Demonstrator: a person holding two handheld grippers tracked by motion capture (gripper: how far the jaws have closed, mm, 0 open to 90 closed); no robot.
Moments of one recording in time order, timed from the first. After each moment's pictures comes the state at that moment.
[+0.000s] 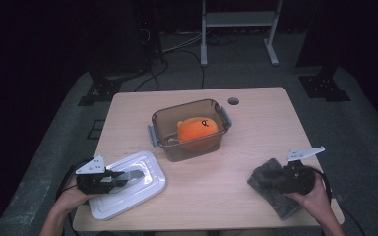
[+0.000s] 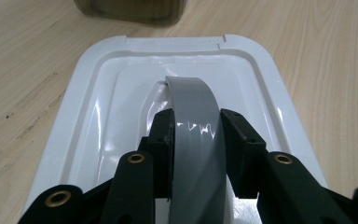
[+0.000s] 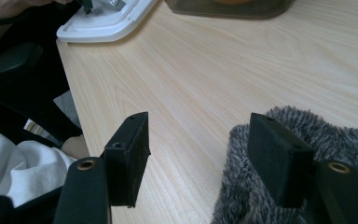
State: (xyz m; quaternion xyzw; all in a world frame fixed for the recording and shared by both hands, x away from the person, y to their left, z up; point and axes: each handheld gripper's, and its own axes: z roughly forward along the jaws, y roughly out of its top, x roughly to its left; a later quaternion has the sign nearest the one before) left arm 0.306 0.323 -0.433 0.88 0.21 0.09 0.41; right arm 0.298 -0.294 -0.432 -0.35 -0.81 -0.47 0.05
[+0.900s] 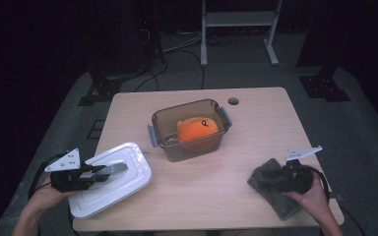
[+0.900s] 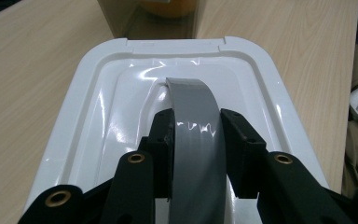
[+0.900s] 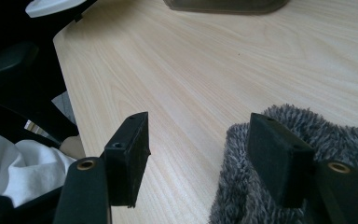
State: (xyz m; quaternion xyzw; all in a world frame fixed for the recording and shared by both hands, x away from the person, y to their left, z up) left arm 0.290 0.358 -0.378 0.87 0.21 0.13 0.42; right arm 0.303 -0.292 -0.436 -0.35 -0.81 -0.46 0.06
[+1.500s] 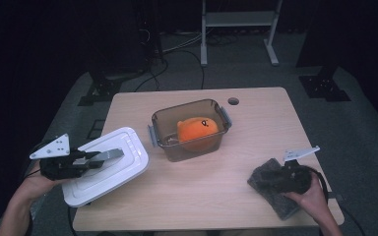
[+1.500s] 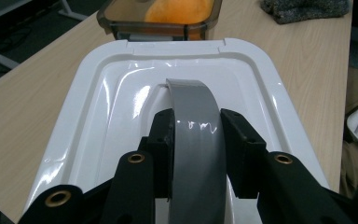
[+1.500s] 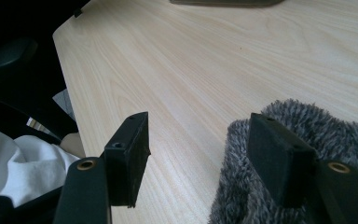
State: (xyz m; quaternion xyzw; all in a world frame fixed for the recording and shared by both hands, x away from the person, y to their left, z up) left arm 0.301 0.355 -0.328 0.86 0.19 0.15 0.44; right arm 0.304 -0.290 -0.440 -0.35 -0.82 -0.46 0.07
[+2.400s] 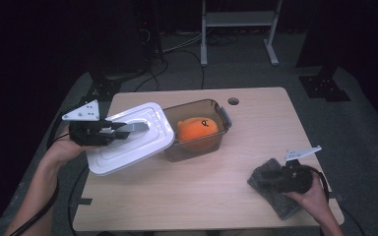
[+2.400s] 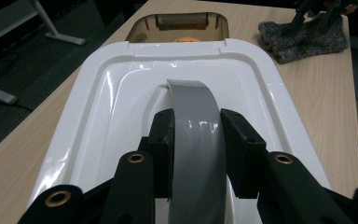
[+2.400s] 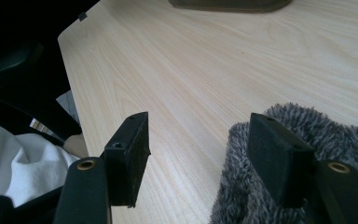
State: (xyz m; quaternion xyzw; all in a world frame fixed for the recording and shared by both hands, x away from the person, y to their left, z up) left arm 0.362 0.281 -0.281 0.87 0.14 0.14 0.45; right arm 0.304 -0.293 -0.438 -0.35 -0.81 -0.46 0.07
